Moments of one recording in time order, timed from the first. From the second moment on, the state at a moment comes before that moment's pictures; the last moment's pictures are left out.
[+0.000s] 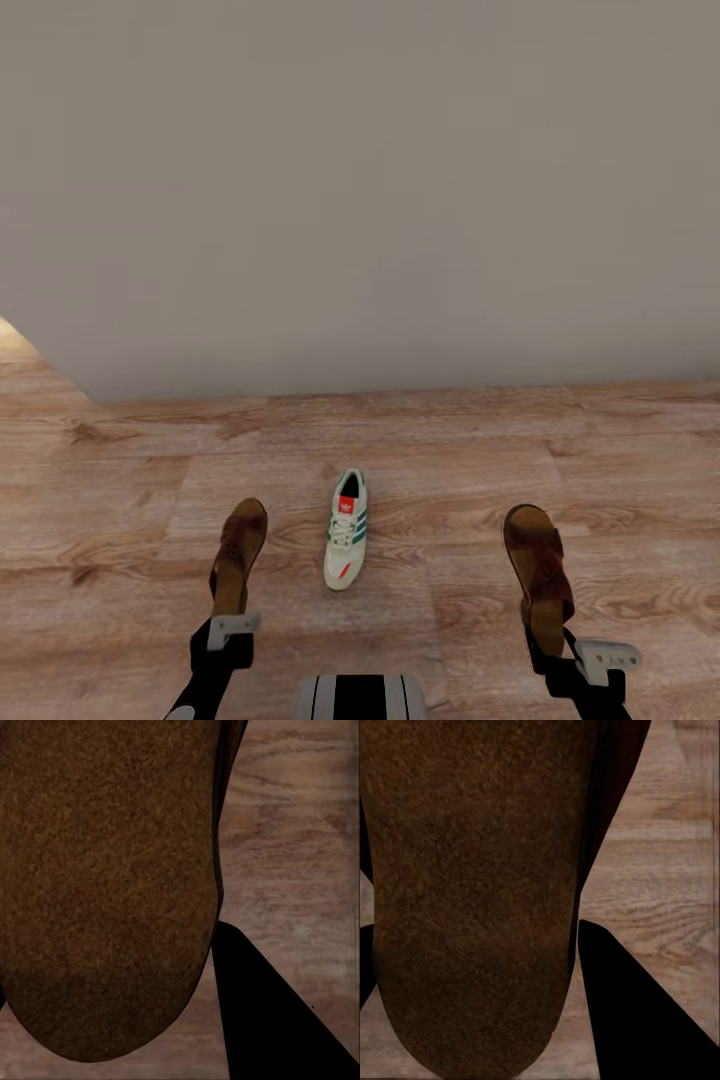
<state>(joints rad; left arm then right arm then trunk) -0.33 0.00 -0.02 -0.46 0.03 -0.37 0.06 0.02 0.01 -0.38 -1.13 0.16 -0.21 0.22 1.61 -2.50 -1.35</state>
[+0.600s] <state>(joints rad) -0.13 0.02 -0.01 -0.61 0.04 -0.44 0.07 0.02 0.02 -0.46 -0.87 0.15 -0.41 0.22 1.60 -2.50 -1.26</state>
